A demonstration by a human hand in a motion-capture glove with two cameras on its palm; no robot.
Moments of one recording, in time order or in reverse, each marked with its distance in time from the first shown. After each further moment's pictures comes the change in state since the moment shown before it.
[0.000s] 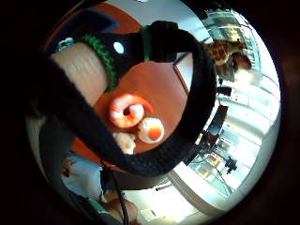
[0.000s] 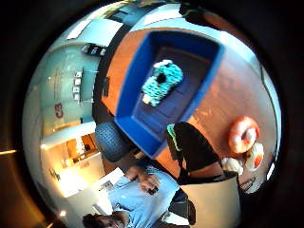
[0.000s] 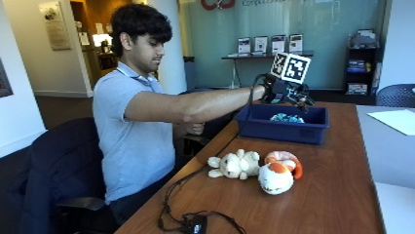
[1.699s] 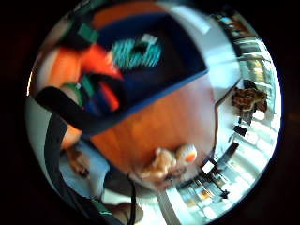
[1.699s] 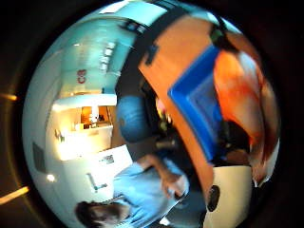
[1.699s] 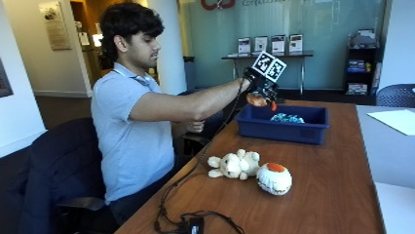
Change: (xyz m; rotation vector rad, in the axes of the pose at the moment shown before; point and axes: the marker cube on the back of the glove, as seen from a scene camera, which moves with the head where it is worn) arm -0.193 0.007 0.023 -0.234 -0.123 -0.410
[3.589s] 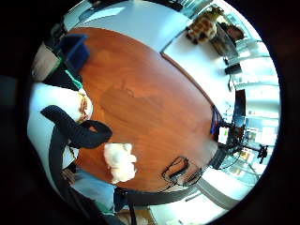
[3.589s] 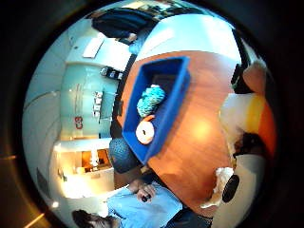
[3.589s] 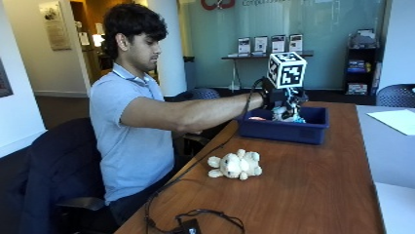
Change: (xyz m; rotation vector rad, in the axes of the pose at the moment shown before) arm 0.203 0.102 -0.034 0.587 -0.039 0.388
